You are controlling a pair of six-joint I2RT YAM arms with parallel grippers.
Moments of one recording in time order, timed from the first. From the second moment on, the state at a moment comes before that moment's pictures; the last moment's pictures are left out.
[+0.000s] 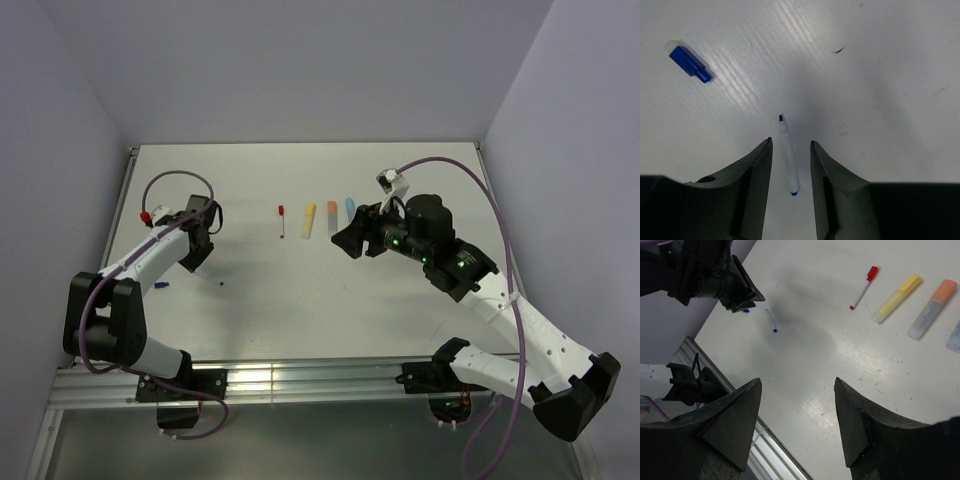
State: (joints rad) left arm -0.22 1.46 0.94 -0.72 -0.54 -1.13; right arm 0.62 0.96 0.97 -0.34 -0.22 0.44
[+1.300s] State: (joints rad) left arm -0.20 1.56 0.82 -0.57 -0.47 -1.18; right arm 0.61 0.96 0.92 -0.33 -0.23 0.43
